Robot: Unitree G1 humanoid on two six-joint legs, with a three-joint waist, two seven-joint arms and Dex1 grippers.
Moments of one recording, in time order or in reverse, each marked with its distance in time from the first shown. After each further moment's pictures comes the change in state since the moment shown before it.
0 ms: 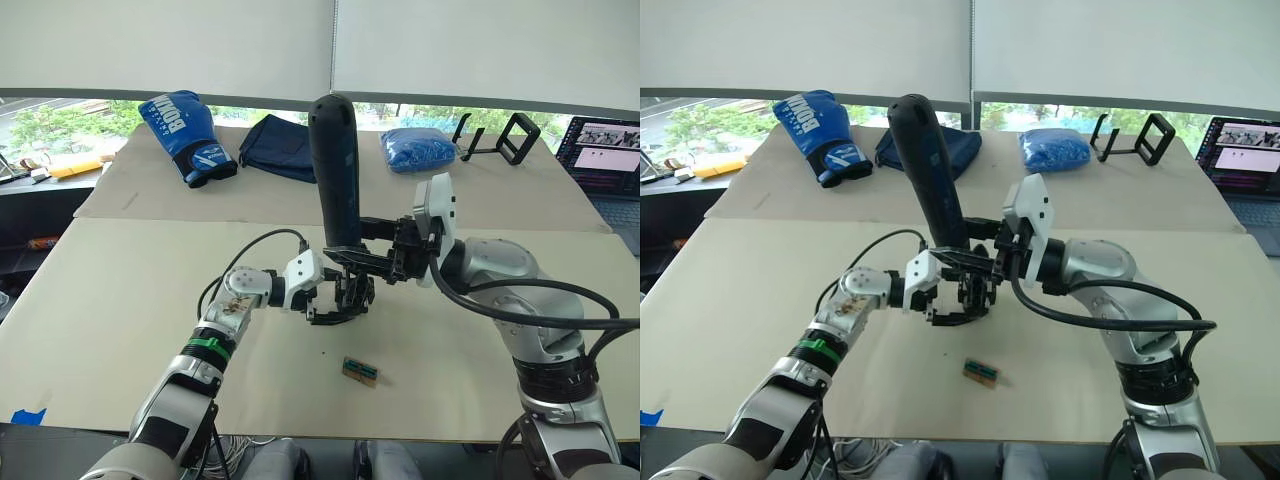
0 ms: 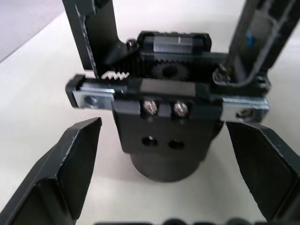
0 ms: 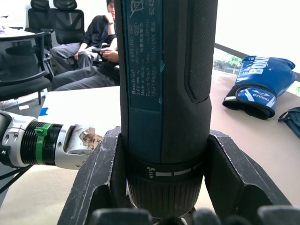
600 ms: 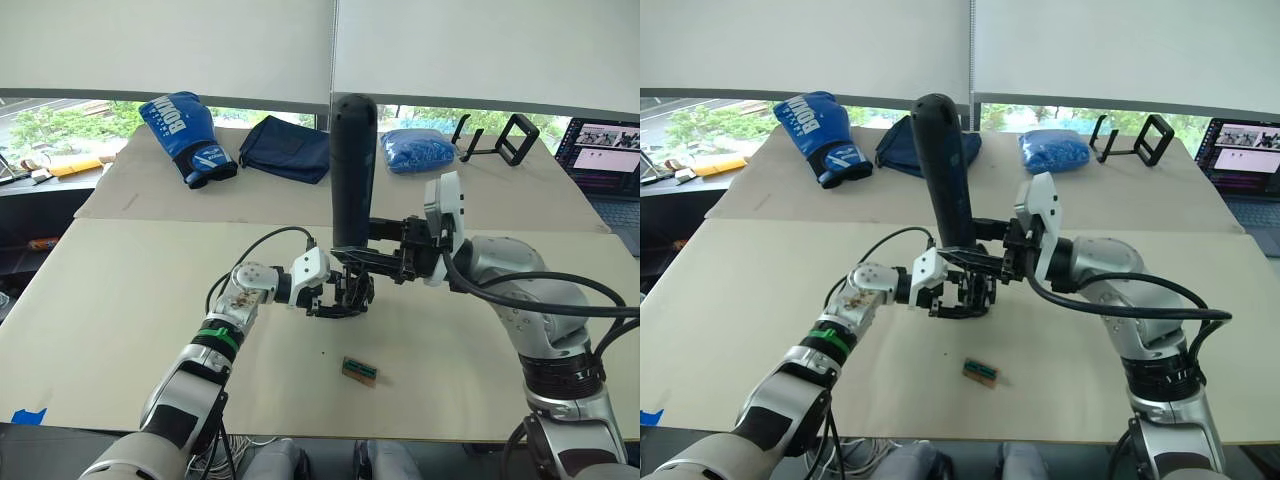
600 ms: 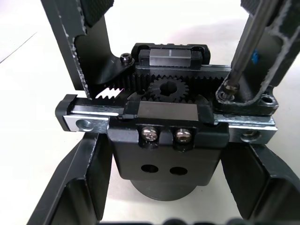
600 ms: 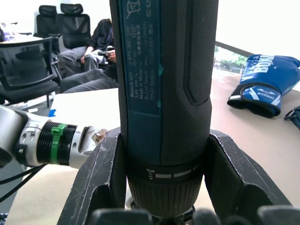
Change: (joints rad) left arm -0.057 -0.024 0.000 0.117 0.014 -0.064 -0.054; right arm -0.005 -0.039 -0.010 0.065 0.034 -0.002 0.084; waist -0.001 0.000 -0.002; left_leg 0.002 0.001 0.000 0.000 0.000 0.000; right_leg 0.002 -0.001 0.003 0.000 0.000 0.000
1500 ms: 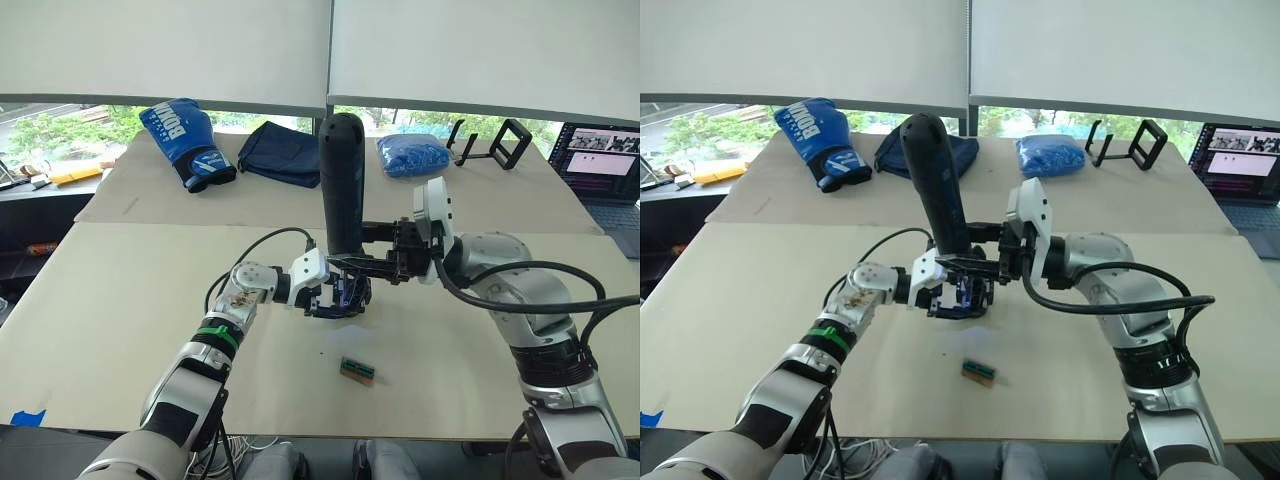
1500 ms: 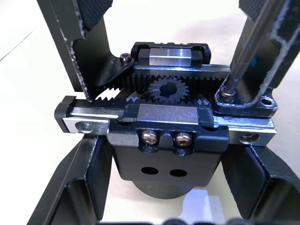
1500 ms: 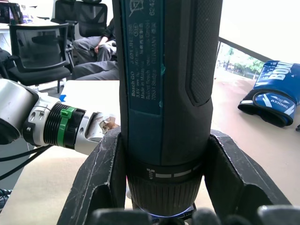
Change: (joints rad) left arm -0.010 0.002 0.002 0.026 0.019 -0.005 0.001; right arm -0.028 0.002 0.080 0.116 -0.068 -0.137 0.079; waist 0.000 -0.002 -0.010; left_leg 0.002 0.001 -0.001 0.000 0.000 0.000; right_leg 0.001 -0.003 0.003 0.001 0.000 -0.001
